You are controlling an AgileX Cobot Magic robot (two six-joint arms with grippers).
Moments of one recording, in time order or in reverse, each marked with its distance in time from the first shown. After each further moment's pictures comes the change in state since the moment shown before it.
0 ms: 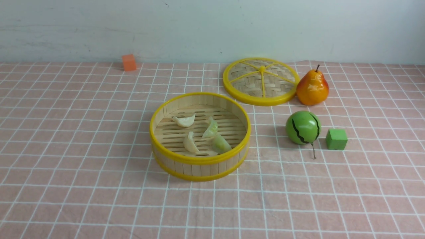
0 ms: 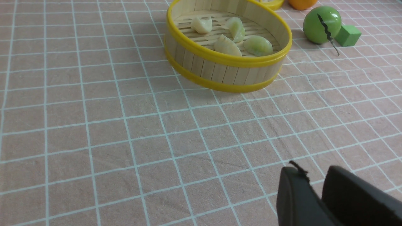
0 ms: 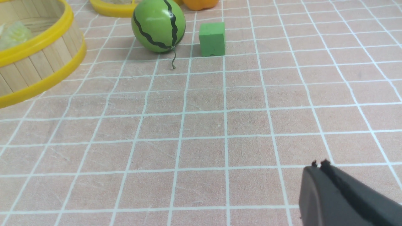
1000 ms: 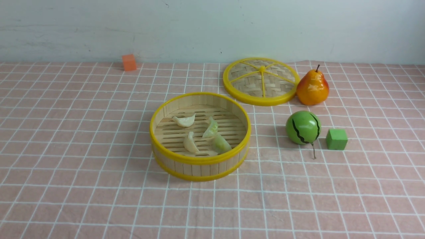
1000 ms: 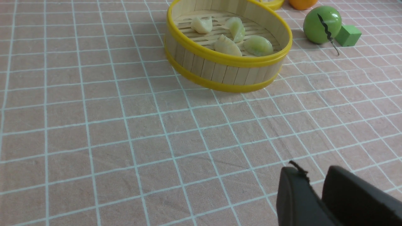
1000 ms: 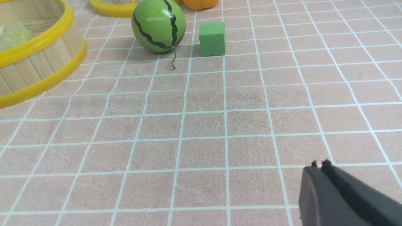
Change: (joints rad) right arm 0.000 0.000 0.000 0.000 0.000 0.002; left arm 0.000 0.000 0.000 0.000 0.000 0.000
